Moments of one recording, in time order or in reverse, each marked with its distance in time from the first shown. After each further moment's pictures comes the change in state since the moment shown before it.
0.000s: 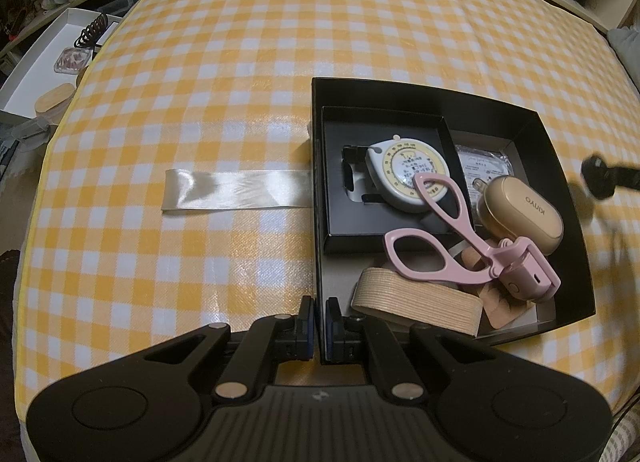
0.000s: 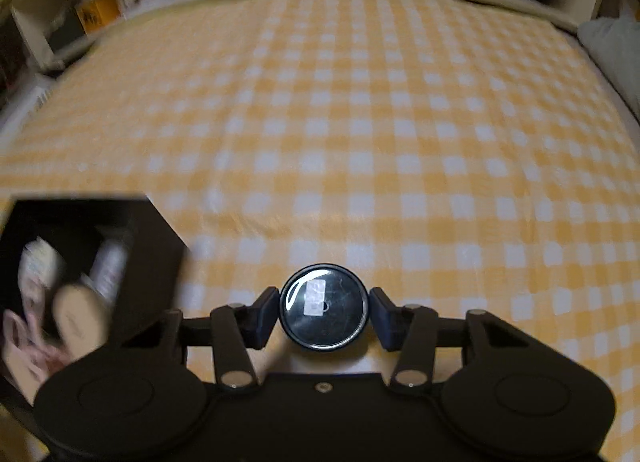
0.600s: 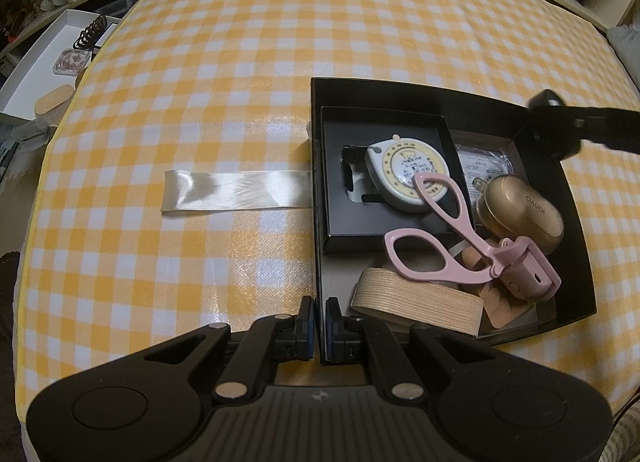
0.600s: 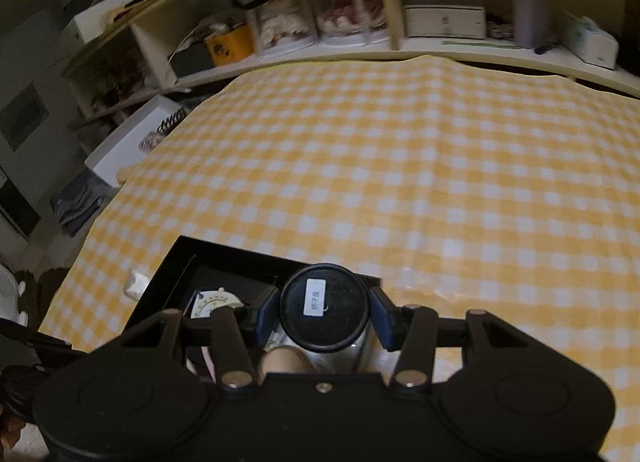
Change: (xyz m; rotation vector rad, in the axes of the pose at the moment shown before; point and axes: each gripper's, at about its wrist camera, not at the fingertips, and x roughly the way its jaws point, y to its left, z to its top) left arm 0.000 0.000 0.000 0.001 0.000 0.001; right arm -0.033 0.094 0.021 -0.170 -0.069 0.251
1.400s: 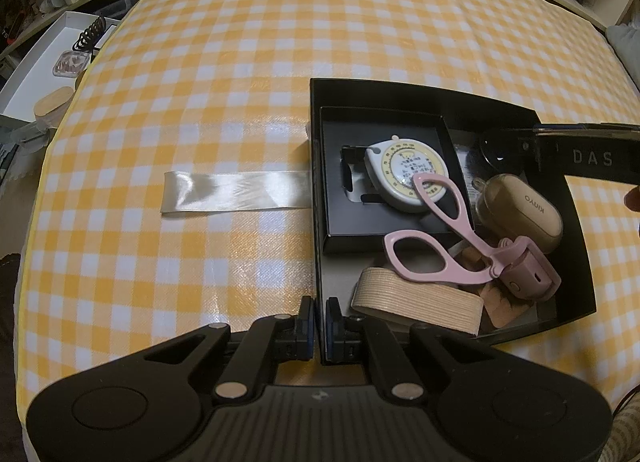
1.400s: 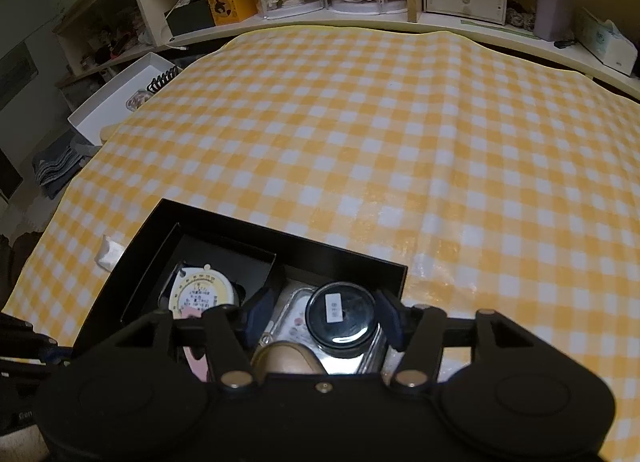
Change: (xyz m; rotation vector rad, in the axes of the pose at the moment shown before) left arm 0.003 0.000 0.000 0.003 0.001 0.002; right arm 0.024 0.015 -0.010 -0.065 0.071 -0.058
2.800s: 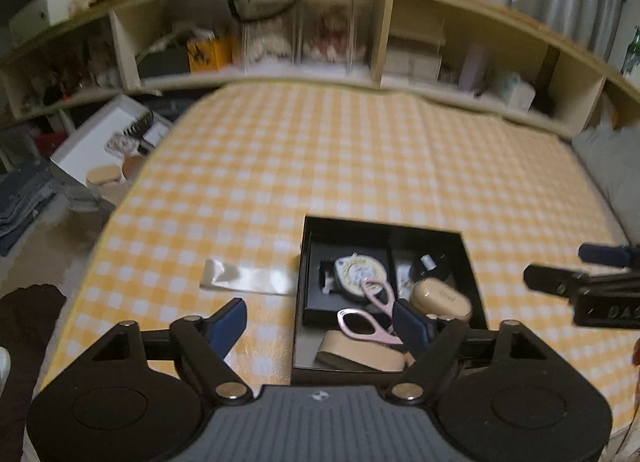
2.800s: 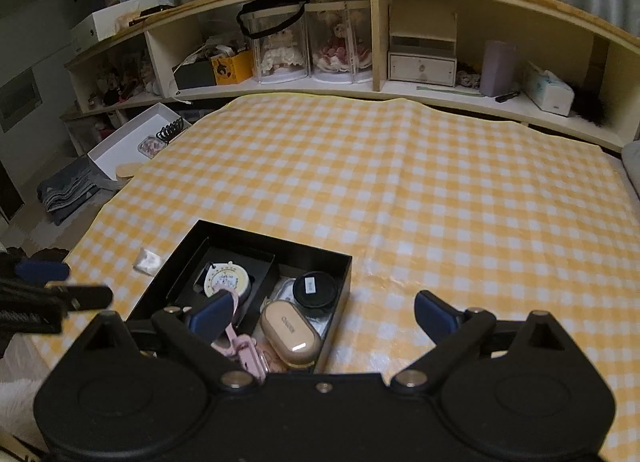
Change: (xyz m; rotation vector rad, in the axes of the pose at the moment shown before) left arm -0.131 -0.009 -0.048 -0.088 -0.403 -0.003; right arm -0.138 0.004 -0.045 0.002 -0.183 -0.075
